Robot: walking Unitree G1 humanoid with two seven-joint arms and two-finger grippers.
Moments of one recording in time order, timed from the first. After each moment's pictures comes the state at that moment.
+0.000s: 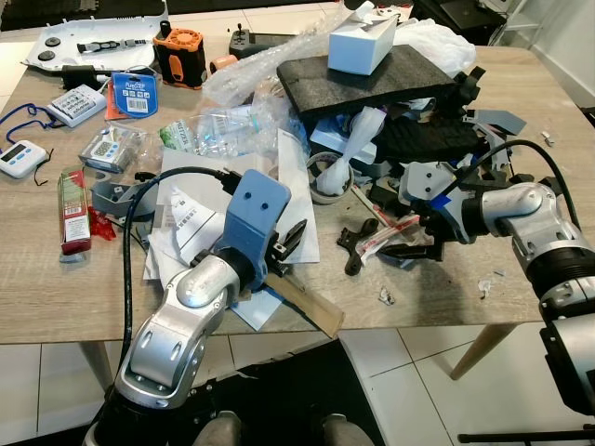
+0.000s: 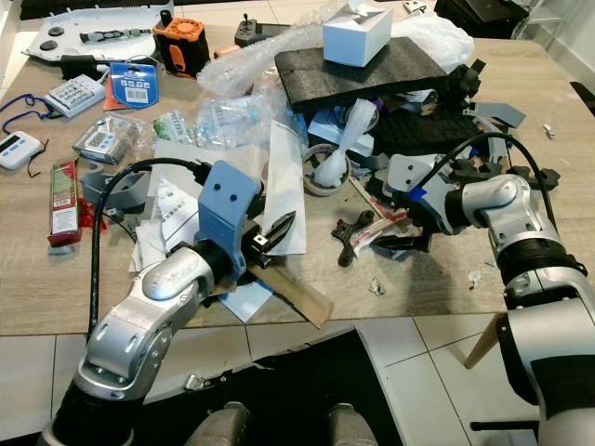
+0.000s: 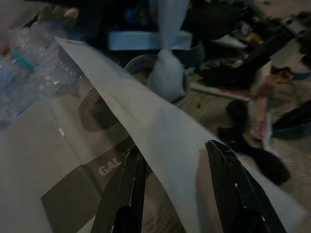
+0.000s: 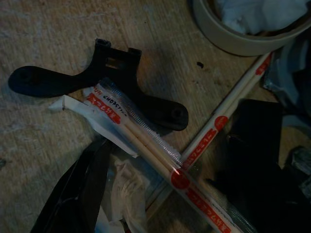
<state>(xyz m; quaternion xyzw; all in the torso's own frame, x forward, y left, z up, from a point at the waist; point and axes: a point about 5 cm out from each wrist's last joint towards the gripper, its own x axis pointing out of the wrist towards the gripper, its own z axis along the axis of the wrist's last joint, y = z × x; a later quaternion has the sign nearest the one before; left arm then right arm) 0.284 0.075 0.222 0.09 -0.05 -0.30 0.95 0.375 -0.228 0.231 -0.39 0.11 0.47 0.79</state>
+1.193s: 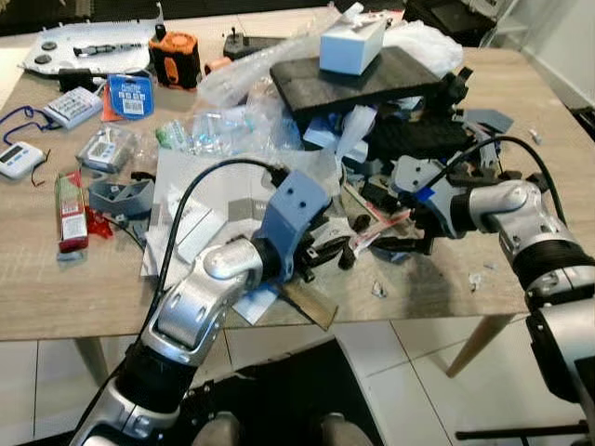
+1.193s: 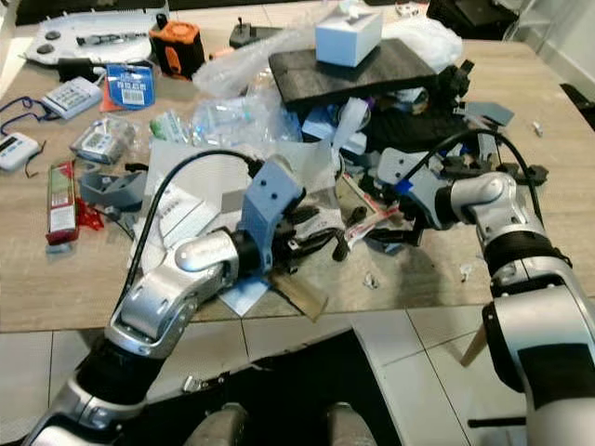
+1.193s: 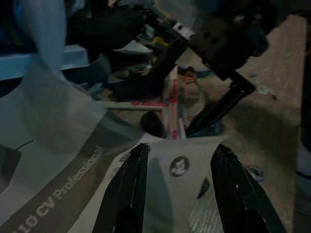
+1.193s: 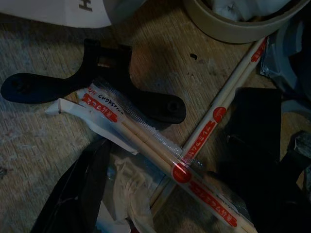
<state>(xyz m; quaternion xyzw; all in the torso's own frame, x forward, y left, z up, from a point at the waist) 0.302 0.043 0.220 0.11 -0.03 -0.47 0.87 0.382 -0.220 0.226 -0.36 0.15 0.46 0.80</state>
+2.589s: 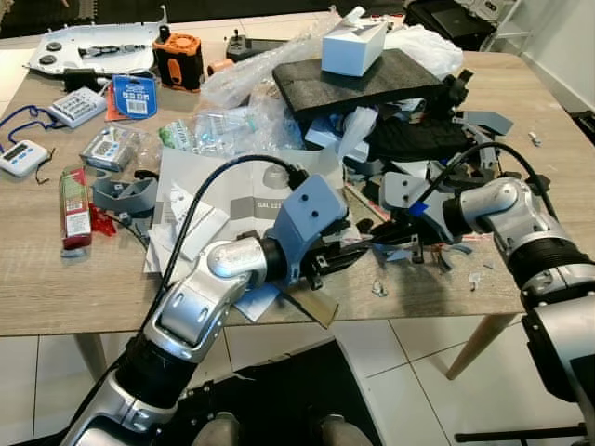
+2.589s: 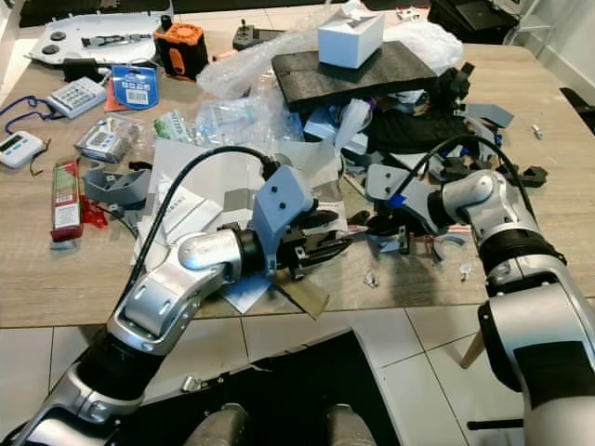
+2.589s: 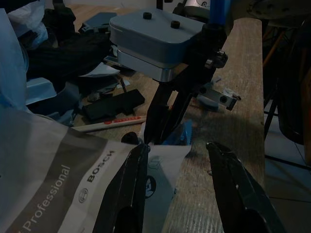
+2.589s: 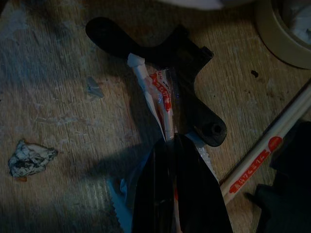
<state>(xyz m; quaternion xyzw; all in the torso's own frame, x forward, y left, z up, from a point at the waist) 0.296 0.034 0.224 0.14 -0.06 -0.53 0.83 0.378 -0.218 0.217 -0.36 0.22 0.50 0.76</state>
